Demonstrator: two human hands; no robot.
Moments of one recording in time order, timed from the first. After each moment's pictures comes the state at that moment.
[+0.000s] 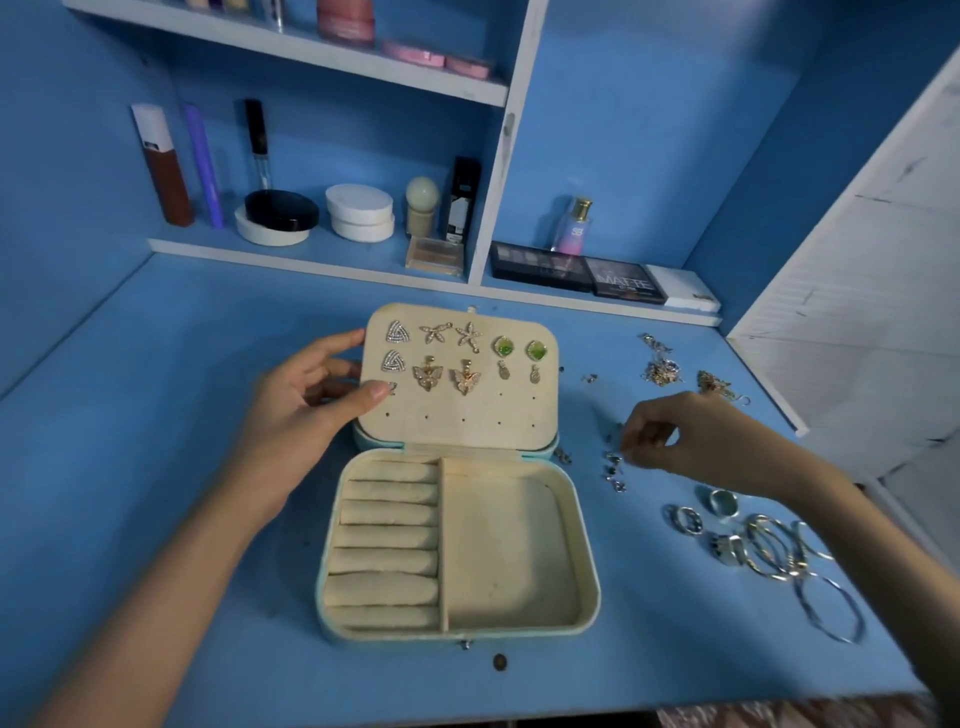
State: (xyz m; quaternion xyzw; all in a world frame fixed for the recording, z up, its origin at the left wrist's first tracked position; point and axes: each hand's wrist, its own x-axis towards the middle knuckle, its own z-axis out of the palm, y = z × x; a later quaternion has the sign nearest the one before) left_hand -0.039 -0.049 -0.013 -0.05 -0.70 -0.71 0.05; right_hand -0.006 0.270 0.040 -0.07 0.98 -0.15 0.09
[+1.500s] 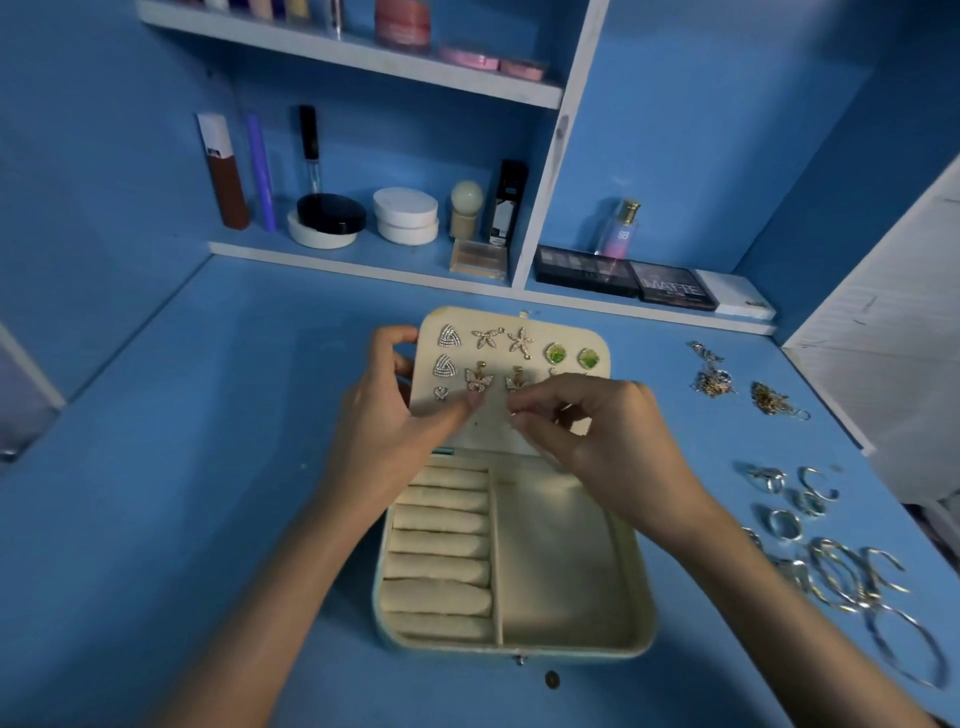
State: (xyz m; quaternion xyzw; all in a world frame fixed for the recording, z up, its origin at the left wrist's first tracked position) left_hand -0.034 -0.027 -0.014 -0.06 -0.80 -0.58 0.13; right_hand -0.006 0.146 0.030 -0.15 0.91 -0.37 -0.13
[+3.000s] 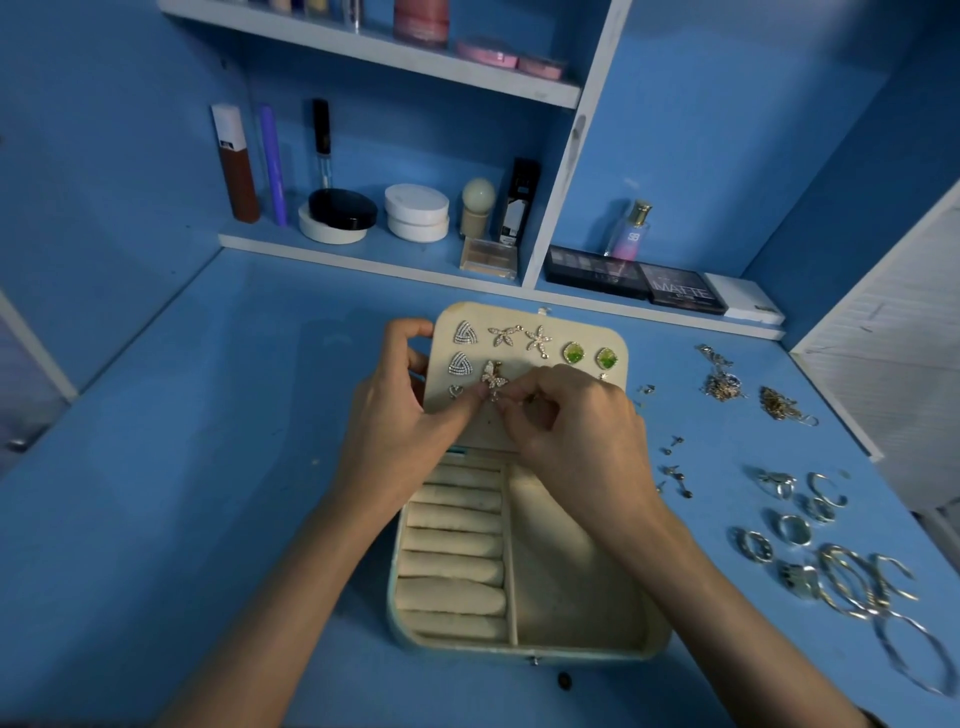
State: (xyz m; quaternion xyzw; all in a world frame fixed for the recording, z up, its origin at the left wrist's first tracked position) left_hand -0.032 -0.027 -0.010 -0.08 -0.80 -0.57 0.16; right_hand -0.006 0.112 0.026 -0.04 0.95 -0.26 -0.18
